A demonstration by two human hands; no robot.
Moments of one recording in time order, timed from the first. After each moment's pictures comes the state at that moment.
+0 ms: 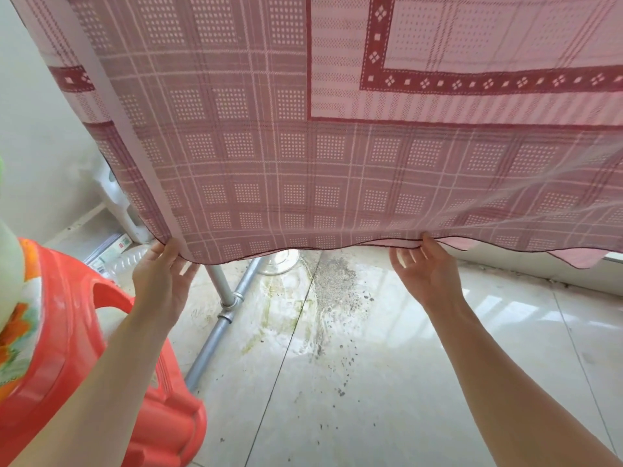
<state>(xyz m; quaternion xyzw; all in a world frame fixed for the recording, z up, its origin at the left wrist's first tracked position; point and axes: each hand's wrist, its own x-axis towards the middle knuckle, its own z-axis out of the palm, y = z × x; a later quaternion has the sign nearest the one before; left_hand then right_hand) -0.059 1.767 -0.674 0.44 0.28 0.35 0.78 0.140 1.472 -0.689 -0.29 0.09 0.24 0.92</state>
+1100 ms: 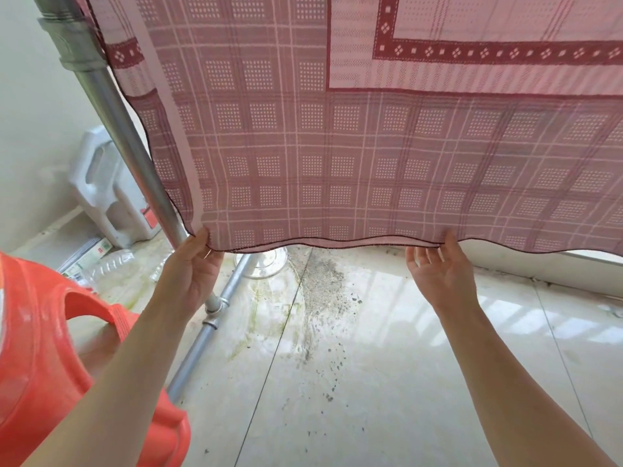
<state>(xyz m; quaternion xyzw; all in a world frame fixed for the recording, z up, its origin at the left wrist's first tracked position) -0.017 1.736 -0.664 0.32 0.16 0.27 0.90 0.150 1.445 -0.677 -0.26 0.12 0.18 0.94</state>
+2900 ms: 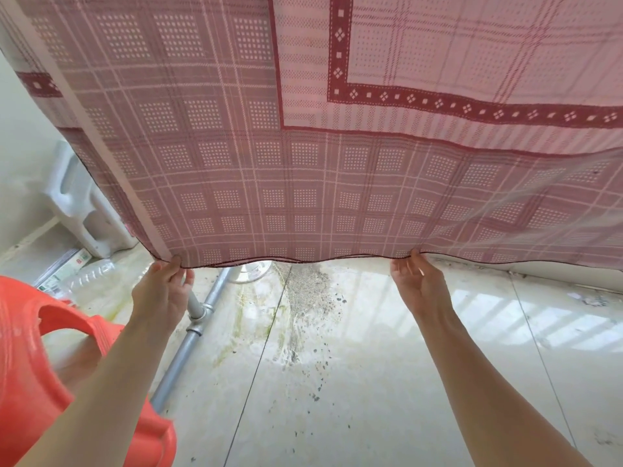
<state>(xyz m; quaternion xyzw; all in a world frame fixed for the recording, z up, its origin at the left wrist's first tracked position) -0.020 1.748 -0.694 0.34 0.33 0.32 0.82 0.144 1.434 -0.691 -0.22 0.14 0.17 0.95</state>
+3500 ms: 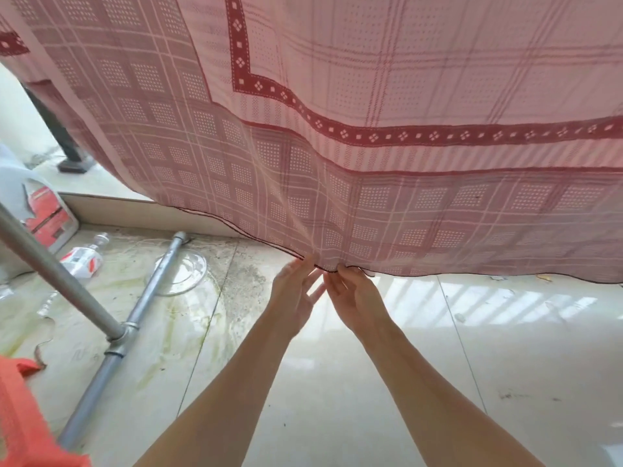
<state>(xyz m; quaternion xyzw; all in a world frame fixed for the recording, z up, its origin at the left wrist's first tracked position) 0.083 1.498 -0.681 0.38 0.17 -0.02 0.91 0.119 1.393 -0.686 -0.33 0.12 0.21 0.91</state>
